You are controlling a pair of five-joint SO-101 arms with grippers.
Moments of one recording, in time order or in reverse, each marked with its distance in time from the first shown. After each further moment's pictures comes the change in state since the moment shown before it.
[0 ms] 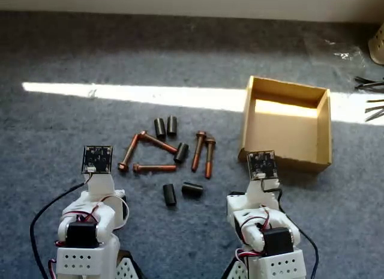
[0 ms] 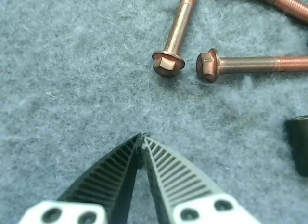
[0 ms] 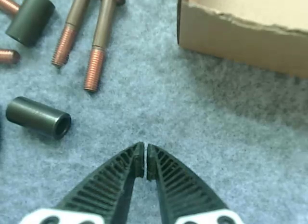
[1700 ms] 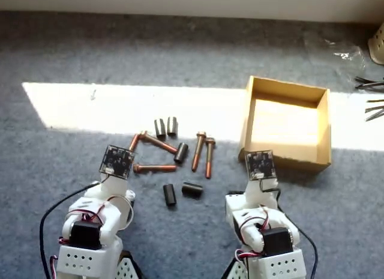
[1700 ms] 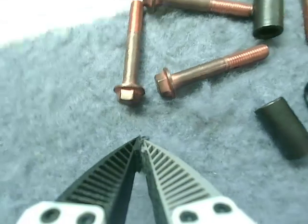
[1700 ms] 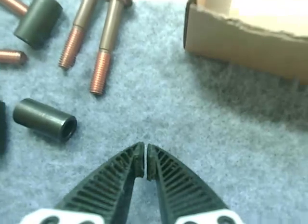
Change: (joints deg) left arm 6.2 0.0 0.0 -4.6 -16.3; right arm -1.1 0.0 0.0 -2.0 0.0
